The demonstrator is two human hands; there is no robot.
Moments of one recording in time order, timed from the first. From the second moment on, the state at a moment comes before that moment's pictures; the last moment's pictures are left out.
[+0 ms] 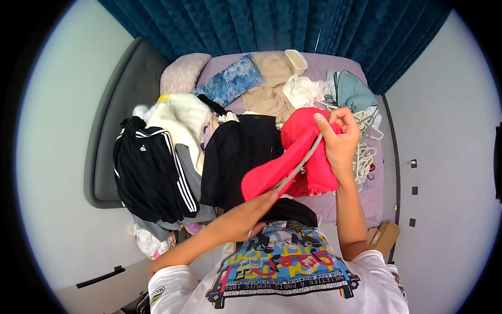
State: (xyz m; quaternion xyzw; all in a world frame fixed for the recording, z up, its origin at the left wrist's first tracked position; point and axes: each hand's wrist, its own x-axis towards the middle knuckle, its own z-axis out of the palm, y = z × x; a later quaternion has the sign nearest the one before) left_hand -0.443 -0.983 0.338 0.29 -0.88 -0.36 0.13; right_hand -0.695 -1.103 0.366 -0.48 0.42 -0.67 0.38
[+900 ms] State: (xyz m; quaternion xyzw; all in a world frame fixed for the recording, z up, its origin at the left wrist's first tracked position) left_hand -0.555 -1.052 0.317 0.43 -0.68 -0.42 0.42; right_hand -0.679 -1.093 0.355 -0.60 0.51 -0.60 0.15
